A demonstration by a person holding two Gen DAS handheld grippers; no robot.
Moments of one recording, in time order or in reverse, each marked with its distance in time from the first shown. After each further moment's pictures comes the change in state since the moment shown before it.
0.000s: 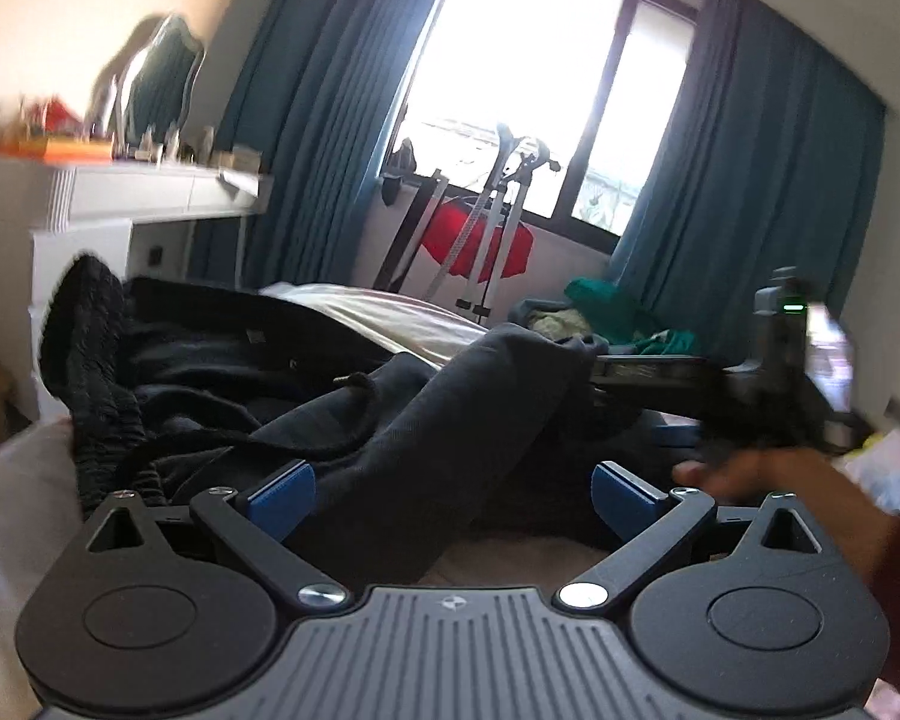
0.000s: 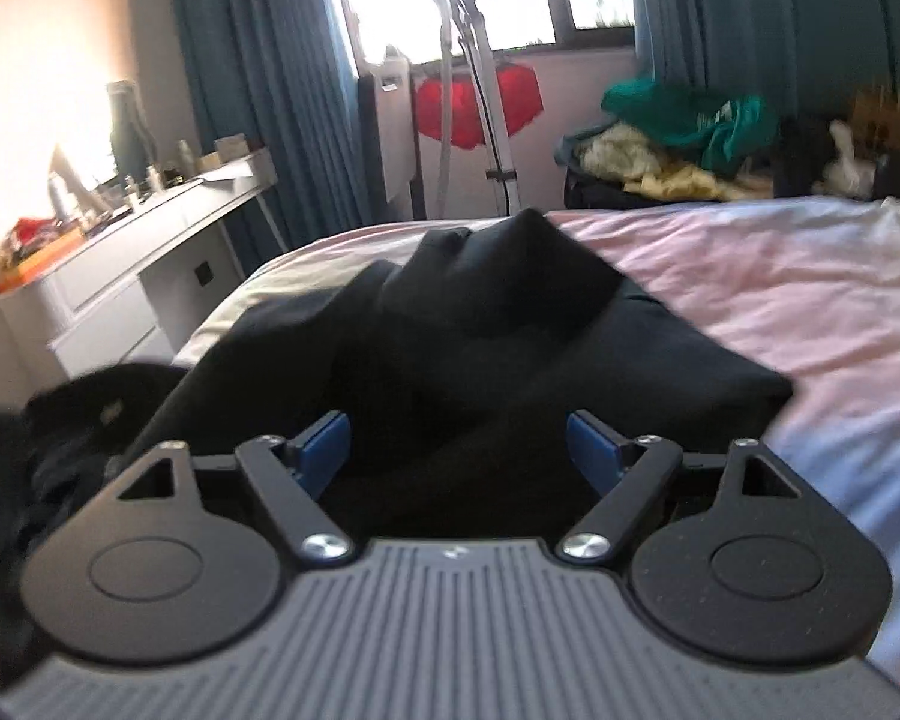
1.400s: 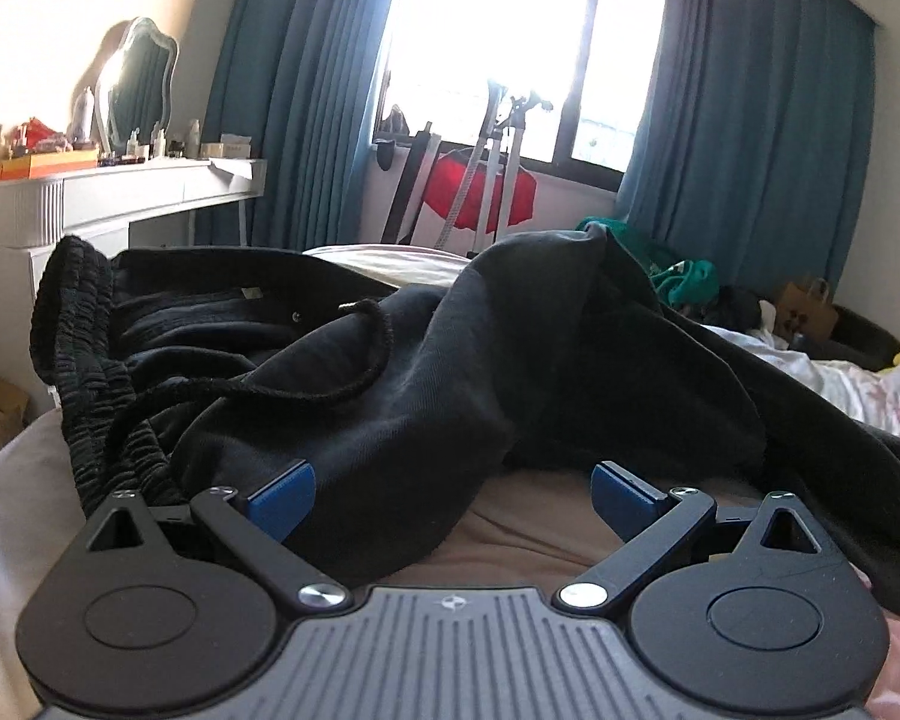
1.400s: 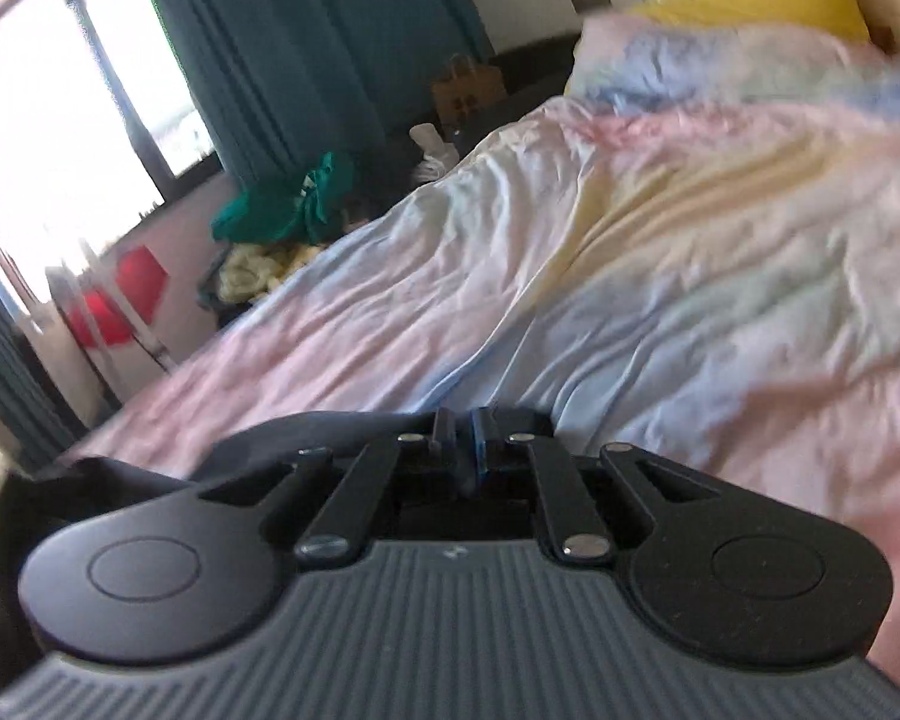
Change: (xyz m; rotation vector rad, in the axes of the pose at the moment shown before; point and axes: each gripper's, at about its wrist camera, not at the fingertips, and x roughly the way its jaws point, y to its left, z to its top) left arm 0.025 -0.008 -0.034 0.157 0.063 0.049; right arm -0.215 -0.209 -0.080 0.594 -0.223 -0.485
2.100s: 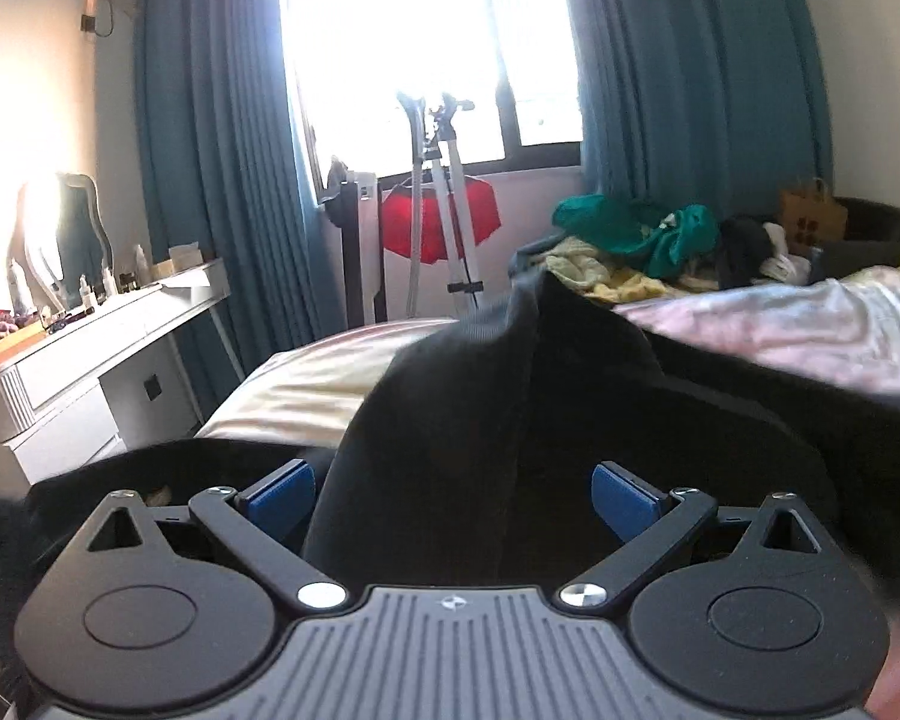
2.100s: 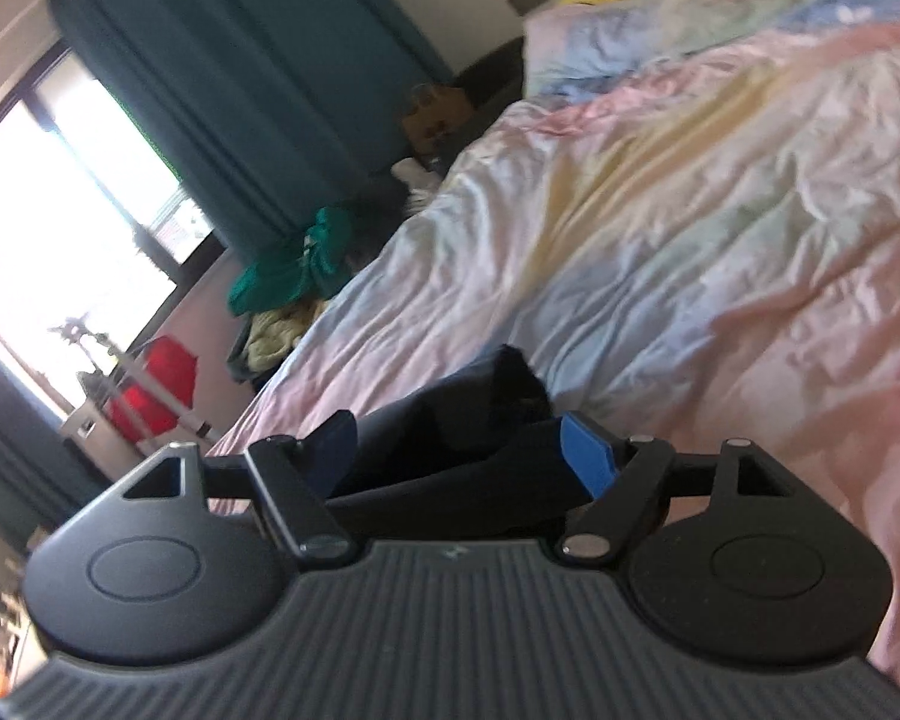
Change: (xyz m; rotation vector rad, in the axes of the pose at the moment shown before) left arm 0.117 -0.087 0.083 0.305 -0.026 0.079; right arm -0.017 -0.034 -0.013 0.227 -0.071 0.036
